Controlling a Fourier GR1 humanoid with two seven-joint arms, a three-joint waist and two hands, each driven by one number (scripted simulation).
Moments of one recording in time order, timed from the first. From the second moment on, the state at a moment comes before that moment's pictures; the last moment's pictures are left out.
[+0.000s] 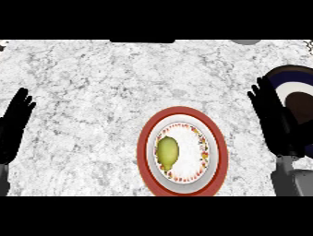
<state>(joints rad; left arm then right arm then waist) -0.09 0.50 -0.04 -1.35 0.34 0.14 -0.07 -0.14 -0.19 0.03 -1.58 -0.30 -0.13 0.15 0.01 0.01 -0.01</state>
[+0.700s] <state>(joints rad) -0.04 0.39 -0.14 -1.32 0.27 0.24 0.03 -0.05 -0.13 0.16 -1.77 0.07 -0.27 -0.42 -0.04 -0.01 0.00</state>
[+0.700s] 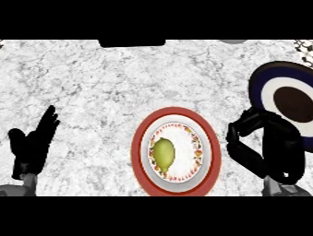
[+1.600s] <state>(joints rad) -0.07 0.32 -0.23 -1.38 0.18 0.33 0.14 0.11 -0.07 0.36 -1.47 0.42 -0.47 -0.88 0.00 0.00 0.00</state>
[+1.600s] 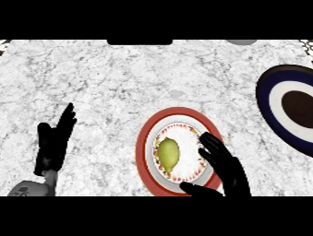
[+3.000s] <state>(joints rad) -0.05 0.23 -0.14 -1.46 0.05 0.26 0.22 0.03 -0.04 0.49 -1.56 0.97 -0.22 -0.20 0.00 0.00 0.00</state>
